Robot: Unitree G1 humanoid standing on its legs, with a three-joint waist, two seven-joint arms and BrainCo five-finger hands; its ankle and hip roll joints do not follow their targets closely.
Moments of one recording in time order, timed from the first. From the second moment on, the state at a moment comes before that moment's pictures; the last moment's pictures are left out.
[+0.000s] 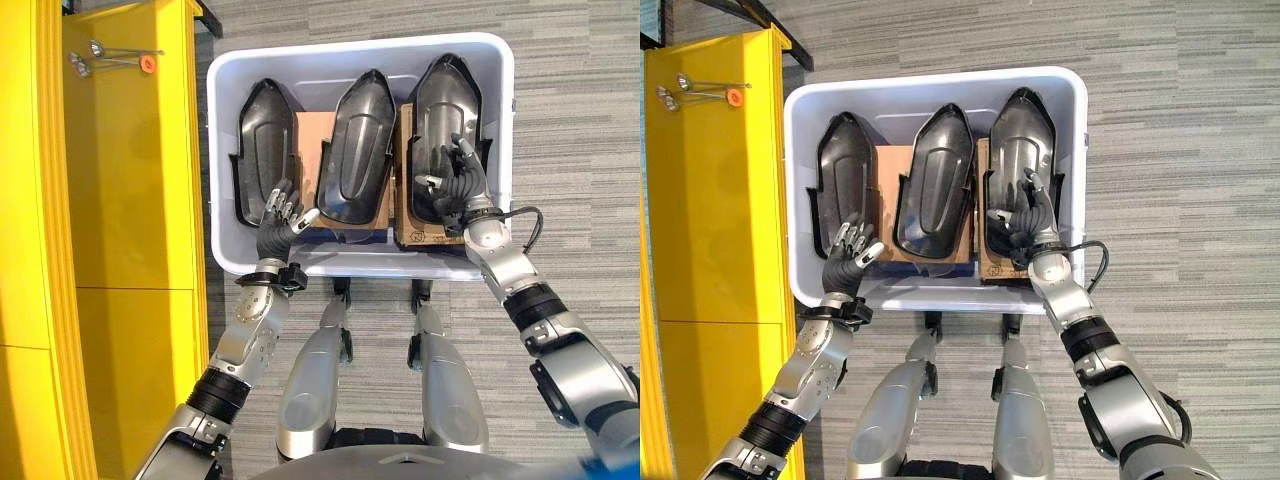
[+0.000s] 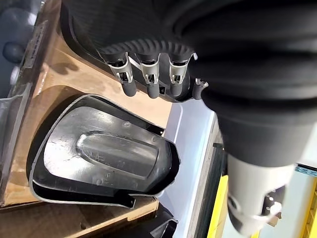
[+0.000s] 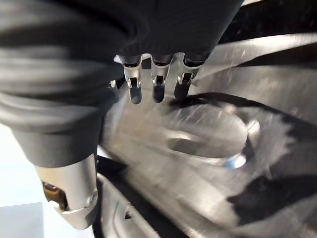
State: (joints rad) left arm -0.19 0.29 -0.30 0.10 -0.65 -0.24 0.25; right arm -0.60 -0.40 0.32 0.43 0.18 -0.06 -0.36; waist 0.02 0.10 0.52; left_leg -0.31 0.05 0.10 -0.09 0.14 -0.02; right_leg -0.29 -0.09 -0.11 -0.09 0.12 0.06
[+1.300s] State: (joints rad) left arm -0.17 0.29 -0.26 0.06 -0.63 -0.24 0.33; right arm -0.33 -0.43 0.21 -0.04 0.06 -0.15 -0.46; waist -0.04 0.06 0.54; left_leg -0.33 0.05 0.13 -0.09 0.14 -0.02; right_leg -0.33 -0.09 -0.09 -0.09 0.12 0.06
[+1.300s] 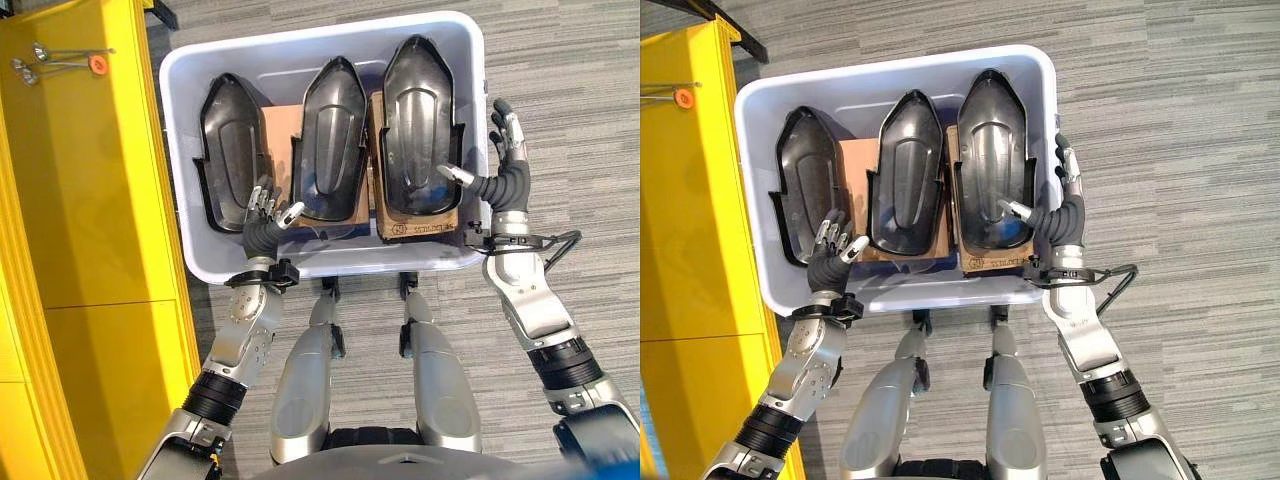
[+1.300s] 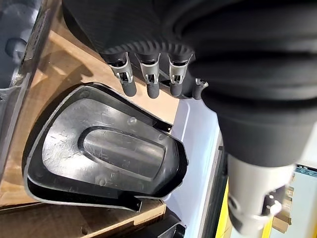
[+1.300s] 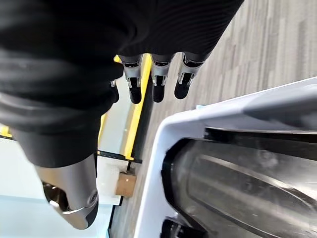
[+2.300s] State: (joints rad) left arm -0.16 0.29 -0.26 0.06 -0.63 -0.24 0.34; right arm -0.39 -0.37 0.22 0.21 0.14 -0.15 -0.51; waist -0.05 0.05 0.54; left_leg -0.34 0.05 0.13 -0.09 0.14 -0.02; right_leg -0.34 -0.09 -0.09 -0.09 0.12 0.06
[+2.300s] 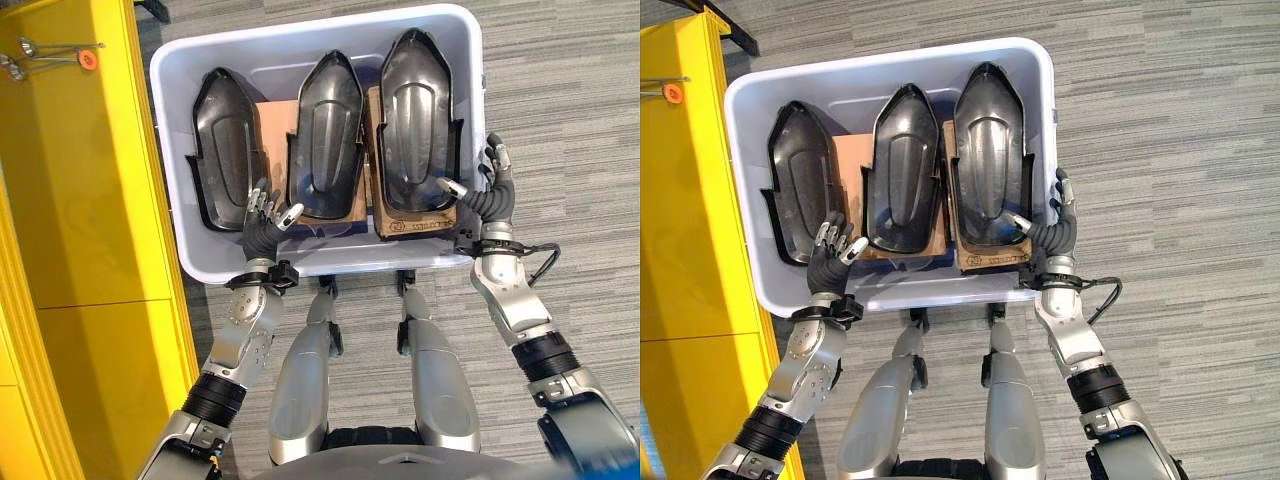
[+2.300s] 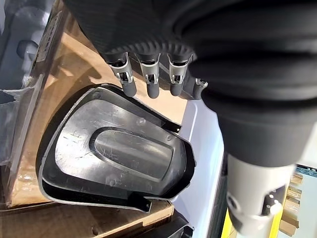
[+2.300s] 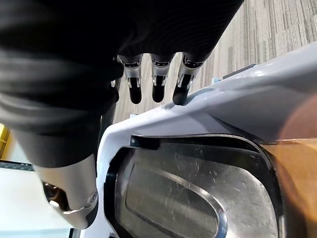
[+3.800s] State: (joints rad) left arm -0.17 0.28 -0.26 0.06 -0.64 -0.25 0.35; right arm -0.53 -0.36 0.33 0.34 0.09 -0.08 -0.47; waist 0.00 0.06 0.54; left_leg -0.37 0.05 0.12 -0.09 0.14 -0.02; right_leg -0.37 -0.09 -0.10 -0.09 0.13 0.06
